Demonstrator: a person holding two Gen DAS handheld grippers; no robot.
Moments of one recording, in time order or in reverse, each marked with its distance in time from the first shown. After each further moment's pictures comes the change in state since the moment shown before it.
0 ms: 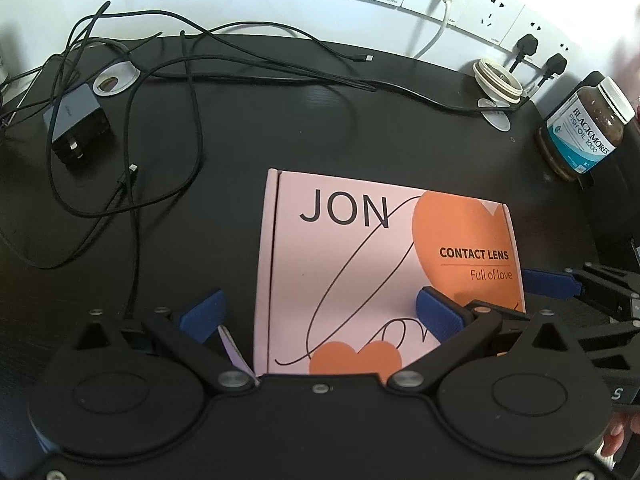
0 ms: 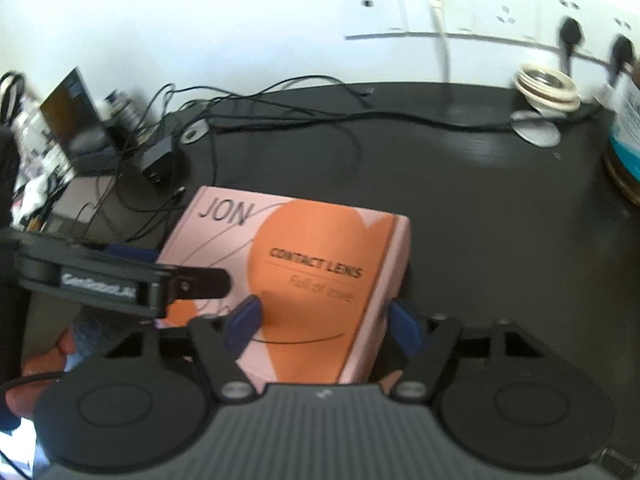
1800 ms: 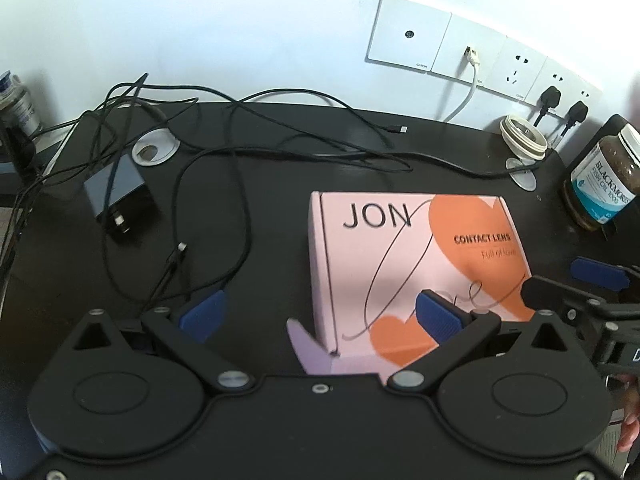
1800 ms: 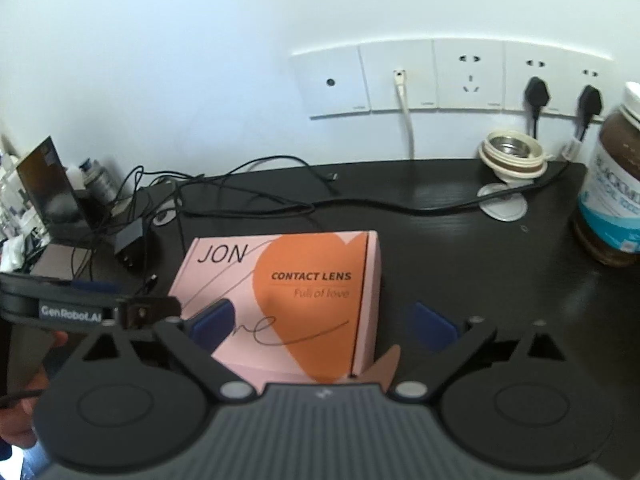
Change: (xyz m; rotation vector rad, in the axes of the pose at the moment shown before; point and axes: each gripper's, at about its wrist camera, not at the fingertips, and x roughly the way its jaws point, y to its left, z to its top) left arm -0.021 0.010 0.026 0.012 -0.131 0.100; right arm -0.013 -0.012 0.026 0.057 -0.199 -0.092
